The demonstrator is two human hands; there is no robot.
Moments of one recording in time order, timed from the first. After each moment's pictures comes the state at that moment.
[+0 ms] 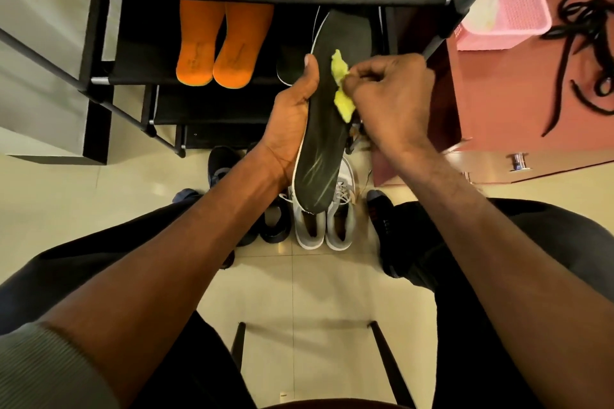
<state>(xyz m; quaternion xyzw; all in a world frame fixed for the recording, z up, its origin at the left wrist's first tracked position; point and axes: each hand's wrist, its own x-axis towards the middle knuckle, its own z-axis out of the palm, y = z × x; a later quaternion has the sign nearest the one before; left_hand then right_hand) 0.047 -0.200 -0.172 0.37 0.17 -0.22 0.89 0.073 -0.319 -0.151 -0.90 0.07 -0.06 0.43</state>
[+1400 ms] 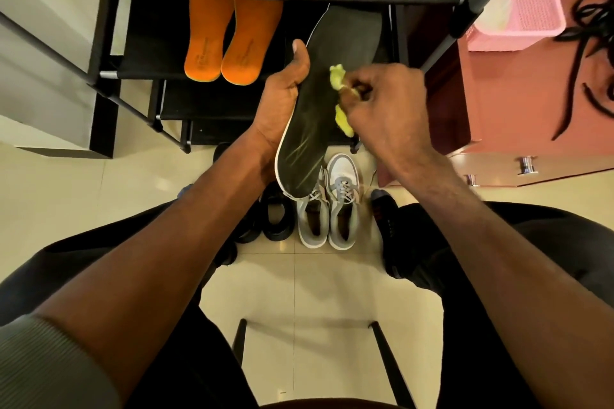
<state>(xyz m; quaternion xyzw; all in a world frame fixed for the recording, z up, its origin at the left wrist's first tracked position) 0.054 -0.179 -0.155 0.43 0.18 -0.17 0.87 0.069 -0.319 -0.160 -0.93 -0.07 -0.05 0.35</state>
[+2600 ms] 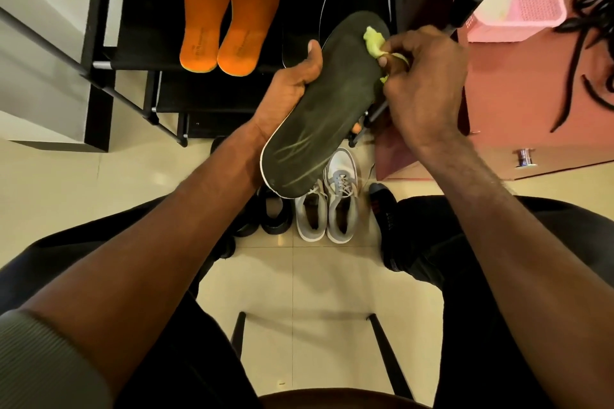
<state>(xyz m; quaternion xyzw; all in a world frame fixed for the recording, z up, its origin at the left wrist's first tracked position) 0.050 -0.177 -0.148 0.47 0.18 -0.22 0.84 0.091 -0.347 -0.165 -0.94 -0.01 -0.14 0.30</state>
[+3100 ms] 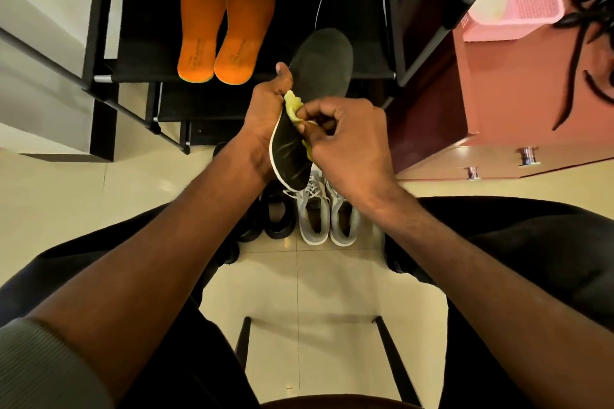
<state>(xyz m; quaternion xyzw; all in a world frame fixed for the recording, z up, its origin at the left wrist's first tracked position) 0.048 -0.179 -0.144 0.47 0.30 -0.17 0.81 0.024 -0.292 -0.169 -0.87 -0.04 0.03 0.49</state>
